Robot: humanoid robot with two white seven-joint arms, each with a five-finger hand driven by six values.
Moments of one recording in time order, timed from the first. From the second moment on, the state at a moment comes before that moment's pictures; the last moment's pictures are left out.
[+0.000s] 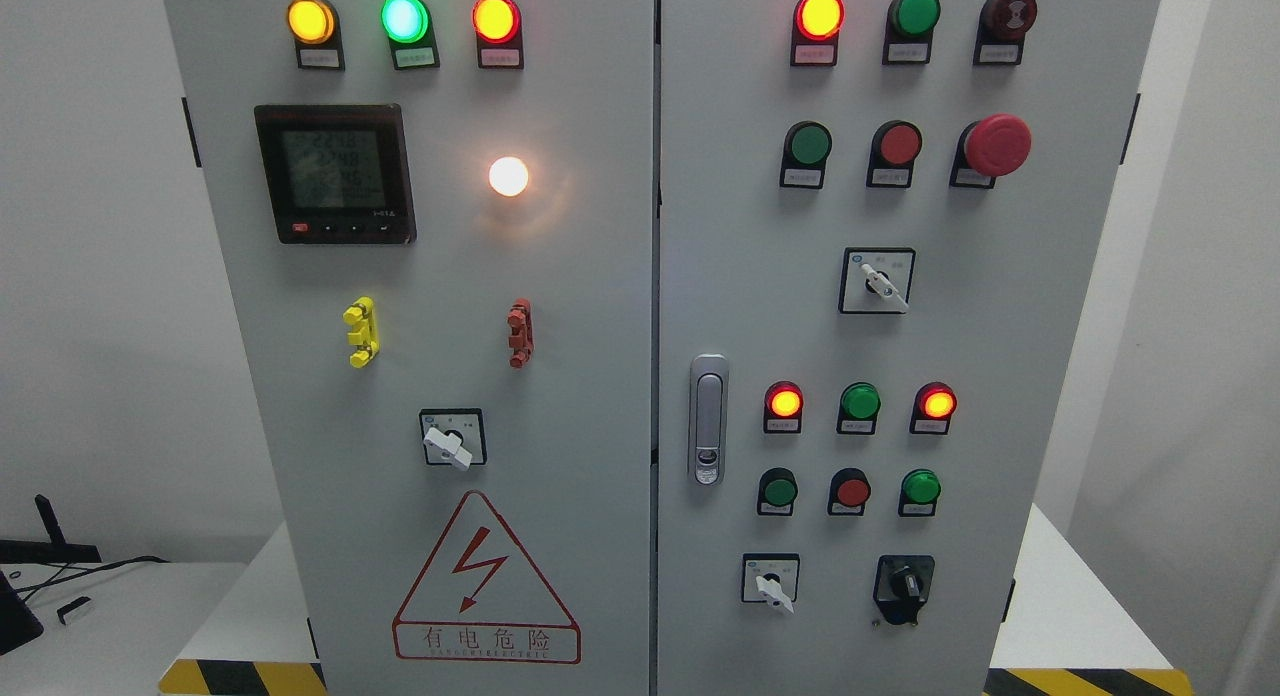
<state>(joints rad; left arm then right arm) -0.04 -0.09 0.08 0.06 0.00 -0.16 0.06 0.21 0.04 0.00 -1.87 0.23 -0.04 -0.34</state>
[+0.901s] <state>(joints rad) -0.04 -0.09 0.08 0.06 0.00 -0.15 0.06 0.02 0.06 0.00 -1.76 0.14 0.07 -0.33</state>
